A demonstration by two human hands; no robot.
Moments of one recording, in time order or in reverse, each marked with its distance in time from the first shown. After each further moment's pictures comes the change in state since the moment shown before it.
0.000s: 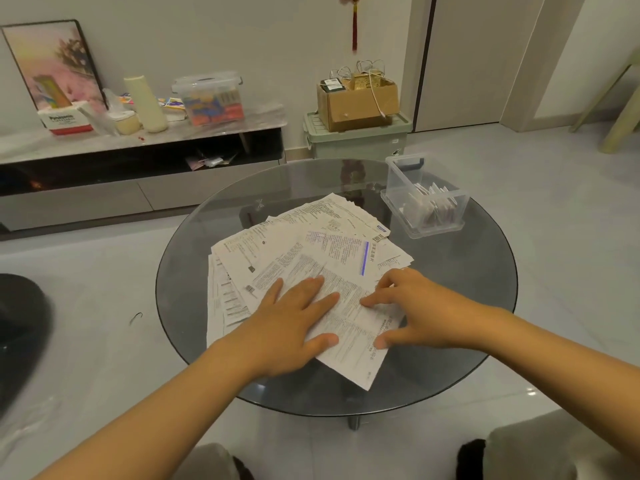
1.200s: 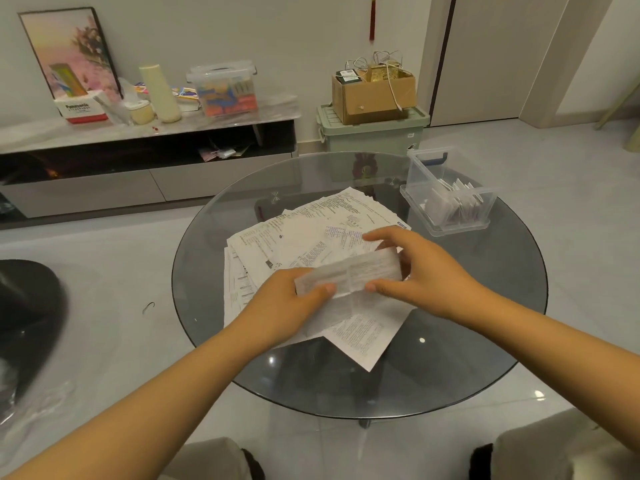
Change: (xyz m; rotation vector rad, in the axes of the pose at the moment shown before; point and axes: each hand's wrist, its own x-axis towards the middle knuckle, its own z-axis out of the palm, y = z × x) left_hand -0.009 -0.008 -0.020 -0.965 0.370 -0.195; right_hand 0.029 -0.015 -0.007 0.480 0.439 -0.012
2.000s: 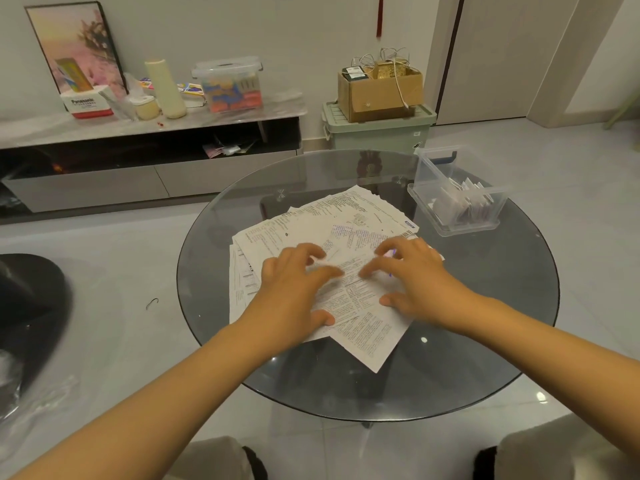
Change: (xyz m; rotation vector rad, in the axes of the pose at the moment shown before) left_hand 0.010 -0.016 -0.001 0.744 0.034 0.260; right_hand 0.011 0.016 0.019 -0.465 -0.151 -0.059
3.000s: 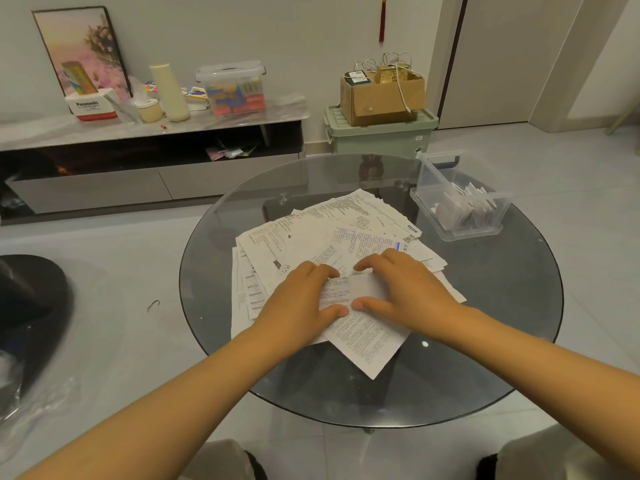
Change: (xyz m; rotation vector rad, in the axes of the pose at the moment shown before) left_hand 0.010 0.002 0.016 -0.223 -0.033 -0.148; right_hand 0.009 -0.014 0.013 0.094 0.082 0.024
